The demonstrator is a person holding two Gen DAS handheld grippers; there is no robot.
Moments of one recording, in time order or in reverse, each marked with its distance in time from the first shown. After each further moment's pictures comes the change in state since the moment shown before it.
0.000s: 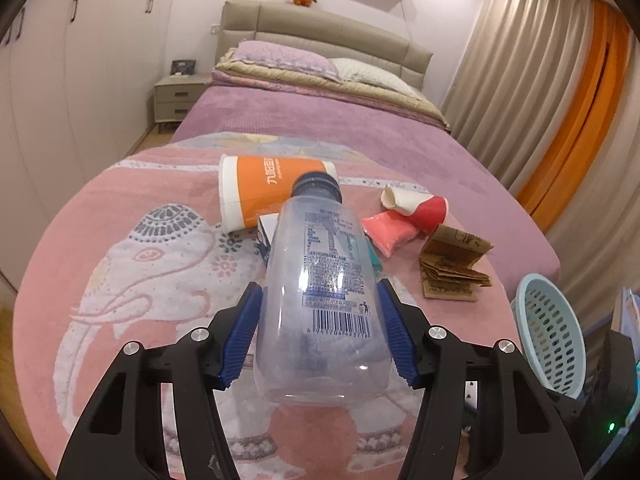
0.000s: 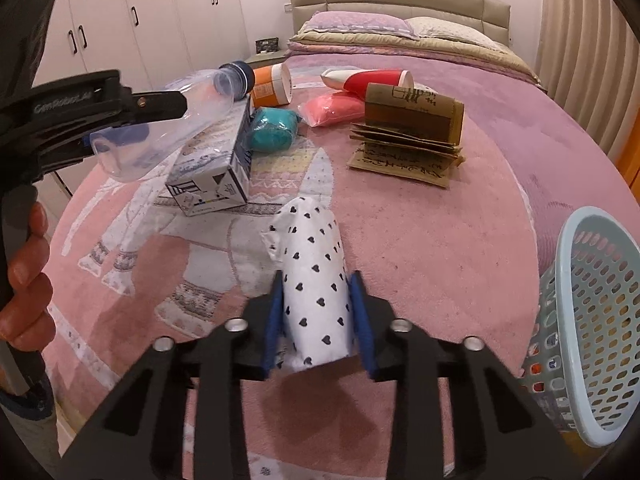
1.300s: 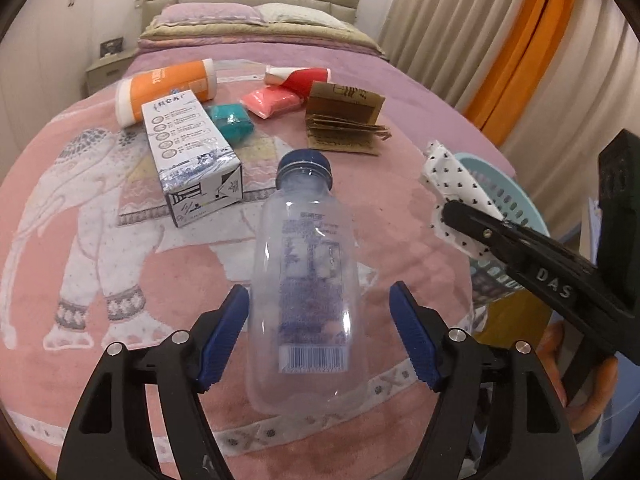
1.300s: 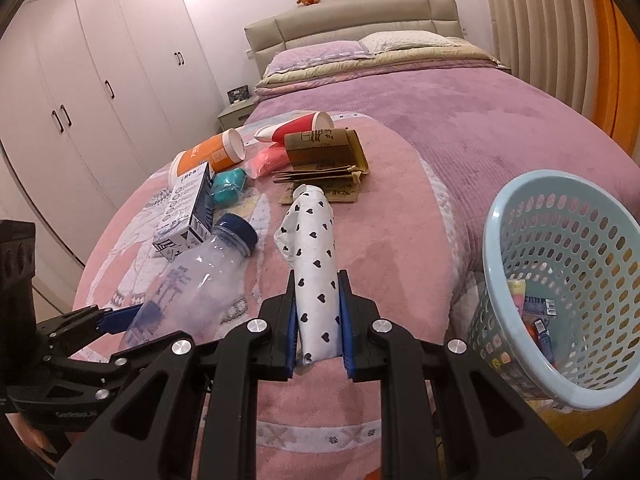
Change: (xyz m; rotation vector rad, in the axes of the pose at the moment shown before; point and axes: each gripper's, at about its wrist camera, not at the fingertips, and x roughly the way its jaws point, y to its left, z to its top) left arm -0.003 -0.069 -0.087 0.183 0.221 -0.145; right arm -0.057 -0.062 -0.016 0.204 -0.135 0.019
